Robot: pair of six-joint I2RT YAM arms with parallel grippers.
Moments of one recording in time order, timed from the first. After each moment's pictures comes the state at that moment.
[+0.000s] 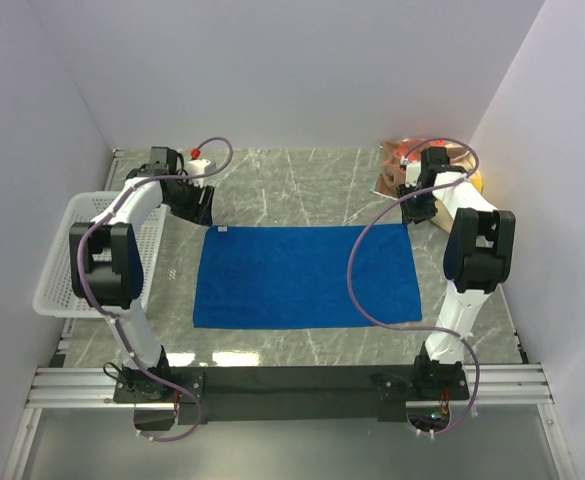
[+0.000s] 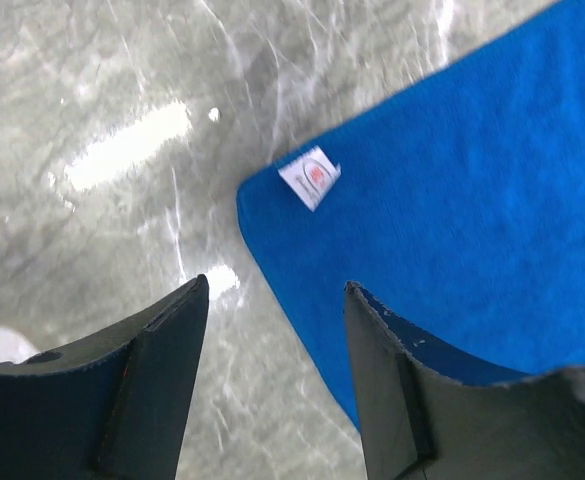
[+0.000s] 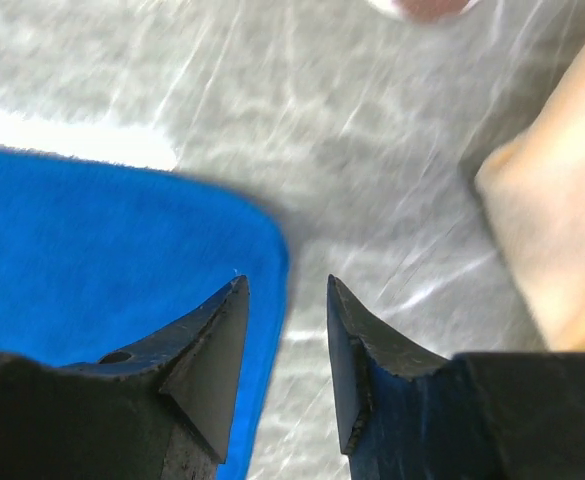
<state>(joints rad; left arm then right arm) -0.03 1.85 1.44 -0.68 0.39 0.33 -0.08 1.99 1.53 -0.74 -0.10 -0.27</state>
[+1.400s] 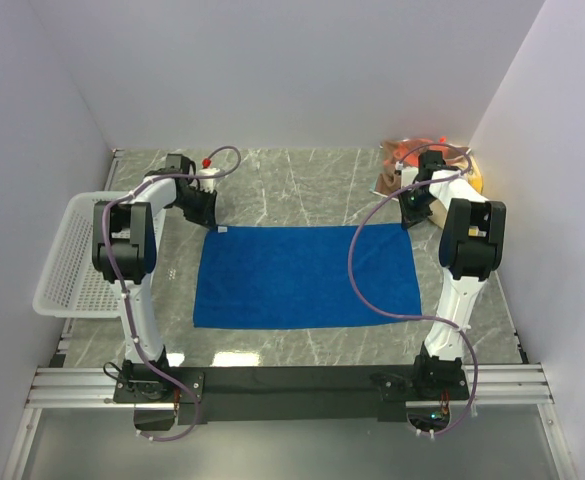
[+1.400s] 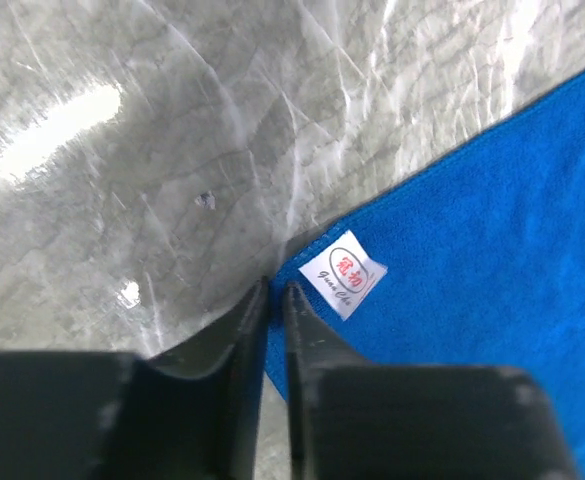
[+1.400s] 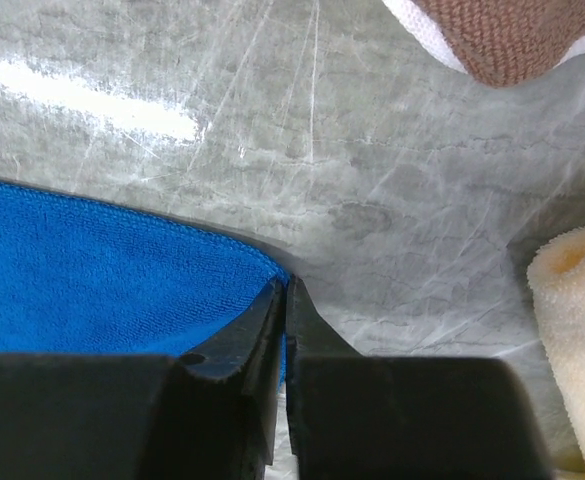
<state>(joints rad) -0.04 2.12 1.55 -0.63 0.45 0.30 -0.10 2.15 1.64 -0.77 -0.18 -0.33</state>
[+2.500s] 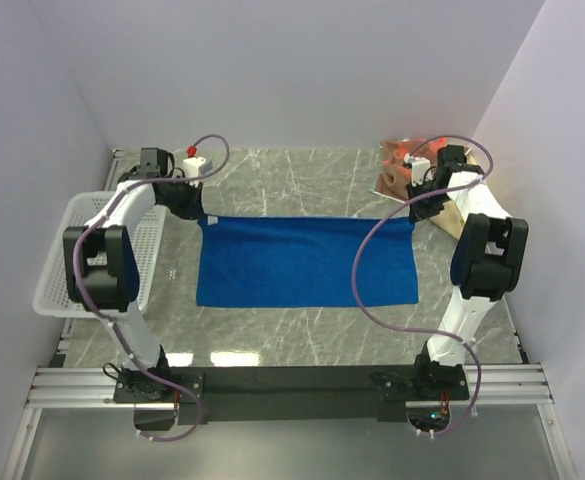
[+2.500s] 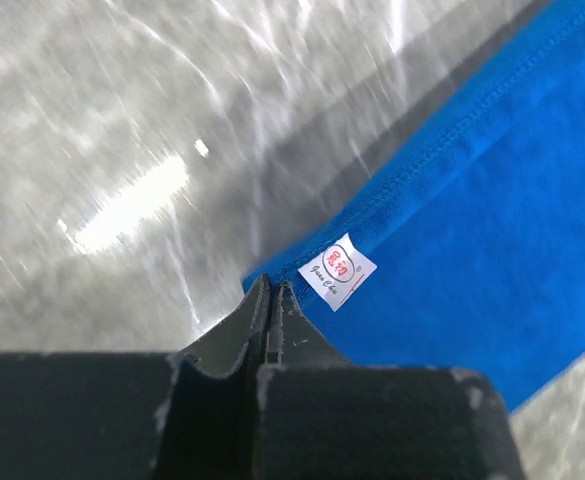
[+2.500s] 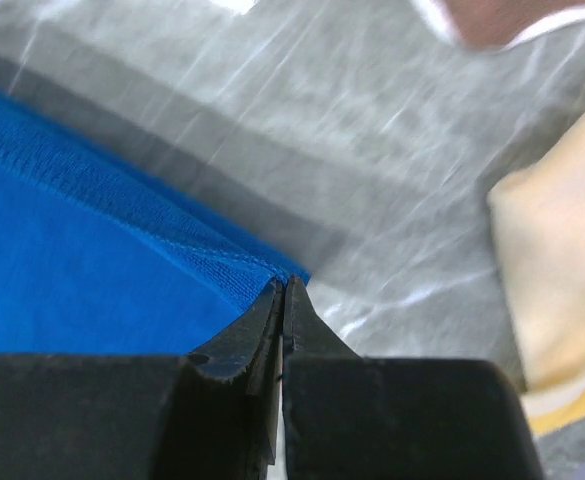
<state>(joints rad) 0.02 1.86 1.44 -0.61 0.54 0.41 -0.15 1.96 1.57 -0.81 -0.31 -0.46</state>
